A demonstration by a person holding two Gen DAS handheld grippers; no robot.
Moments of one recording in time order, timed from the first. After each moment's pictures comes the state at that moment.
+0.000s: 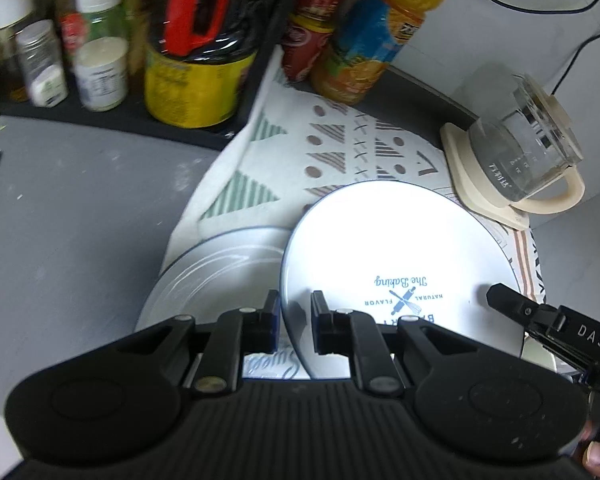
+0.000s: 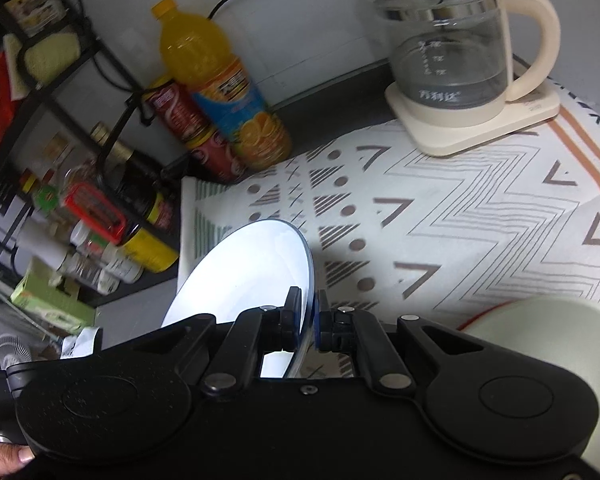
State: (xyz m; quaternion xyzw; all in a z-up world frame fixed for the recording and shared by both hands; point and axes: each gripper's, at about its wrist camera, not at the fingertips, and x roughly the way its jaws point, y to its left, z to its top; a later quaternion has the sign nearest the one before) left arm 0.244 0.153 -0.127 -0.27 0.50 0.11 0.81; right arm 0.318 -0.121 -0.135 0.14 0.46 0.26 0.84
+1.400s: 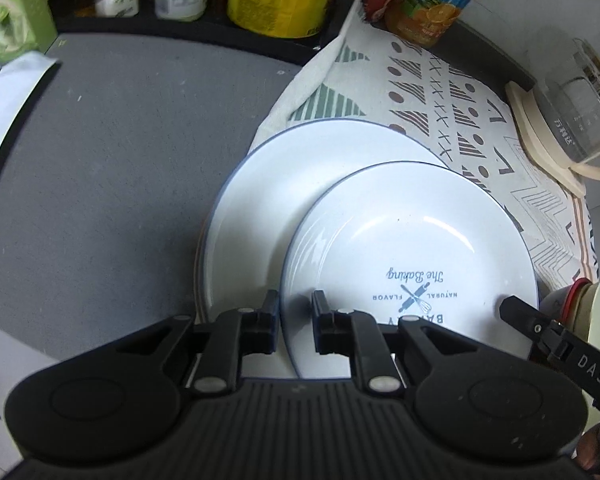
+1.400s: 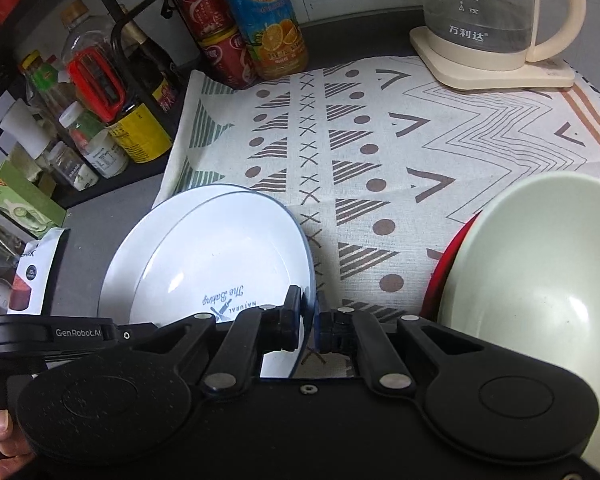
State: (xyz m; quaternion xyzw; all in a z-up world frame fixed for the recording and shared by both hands) left arm 0.197 0.155 -0.175 -0.25 0.55 0.16 0.78; right arm 0.262 -0.092 -0.175 0.04 0.49 0.26 0.83
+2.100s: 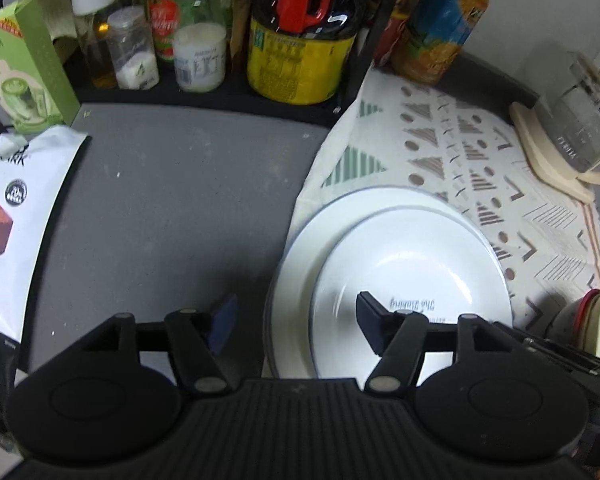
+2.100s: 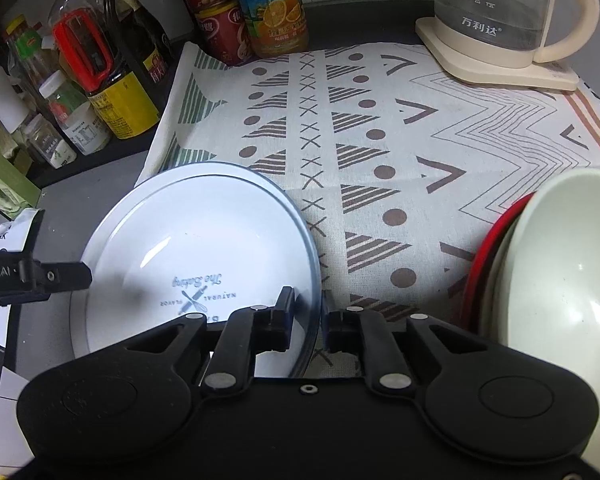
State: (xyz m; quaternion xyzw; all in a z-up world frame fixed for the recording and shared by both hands) left arm 0.196 0.185 -0.146 -0.20 0.53 0.18 0.80; right arm 0.260 -0.062 -0.187 0.00 0.50 0.24 0.83
